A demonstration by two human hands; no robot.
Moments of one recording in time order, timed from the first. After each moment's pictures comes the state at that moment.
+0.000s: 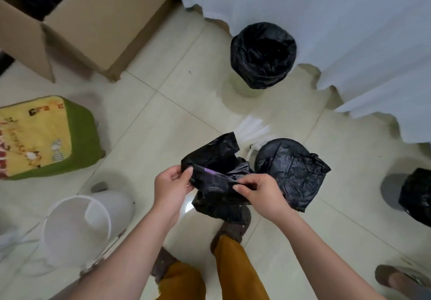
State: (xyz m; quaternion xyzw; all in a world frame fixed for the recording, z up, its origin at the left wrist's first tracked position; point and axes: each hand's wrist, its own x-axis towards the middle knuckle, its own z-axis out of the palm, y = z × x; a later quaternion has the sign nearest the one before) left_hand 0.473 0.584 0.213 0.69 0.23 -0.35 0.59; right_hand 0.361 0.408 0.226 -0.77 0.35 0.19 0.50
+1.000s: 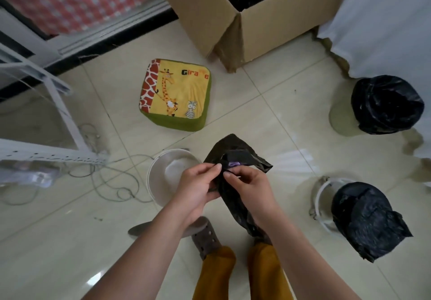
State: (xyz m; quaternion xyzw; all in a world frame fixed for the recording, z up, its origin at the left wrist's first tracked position) left_hand 0.503 0.885 0.289 0.53 0.34 -0.34 0.70; right_hand 0.475 0.749 0.286 -0.67 0.26 0.20 0.66
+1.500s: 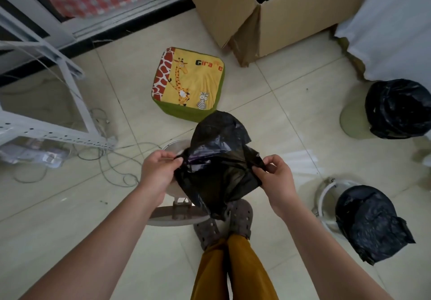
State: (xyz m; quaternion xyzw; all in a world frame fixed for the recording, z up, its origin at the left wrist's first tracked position) left_hand 0.506 0.975 0.263 0.68 0.43 -0.20 0.57; right_hand 0.478 0.736 0.274 -0.66 0.39 0.18 0.62
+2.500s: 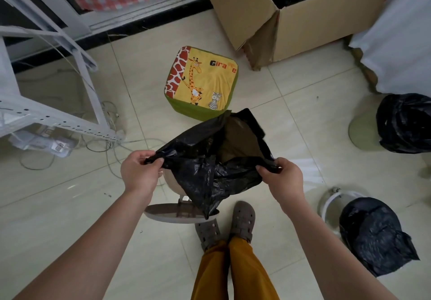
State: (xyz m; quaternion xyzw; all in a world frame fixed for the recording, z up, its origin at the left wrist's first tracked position) left_hand 0.492 1.025 0.253 0.70 0.48 -0.05 0.52; right_hand 0.487 0.739 0.261 -0.81 0.31 0.18 0.46
